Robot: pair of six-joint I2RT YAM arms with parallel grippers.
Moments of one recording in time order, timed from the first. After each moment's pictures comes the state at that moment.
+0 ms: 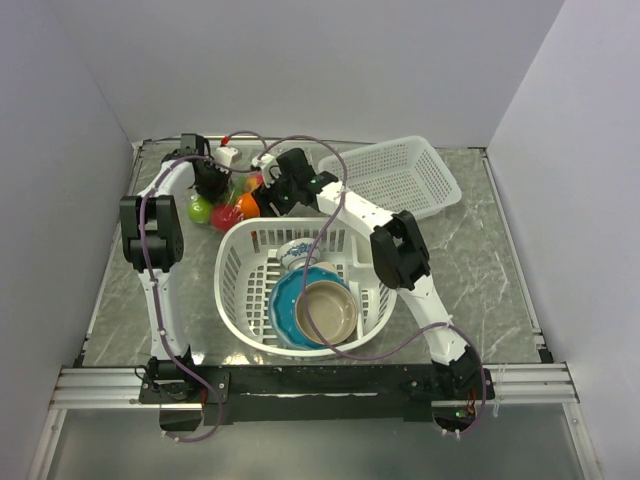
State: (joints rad) left arm 0.01 2.28 1.86 -0.64 0.32 0.51; right arm 0.68 2.45 2.17 -0.44 -0.33 -0.16
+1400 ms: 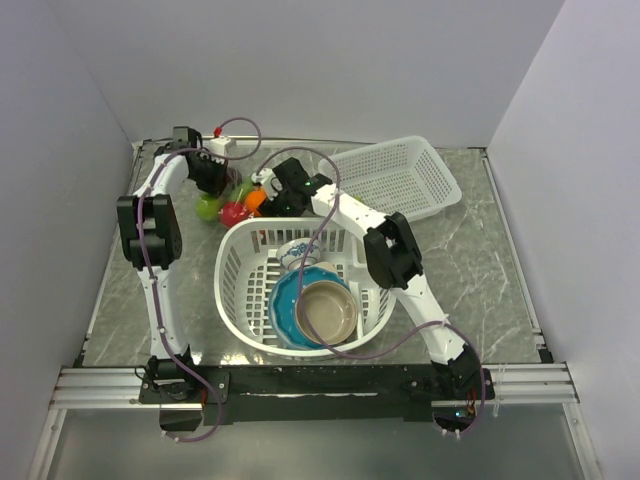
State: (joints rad) left arm 0.05 2.32 1.99 -0.73 0.50 0.42; right arm 0.69 2.52 2.26 -0.66 -0.18 -0.26
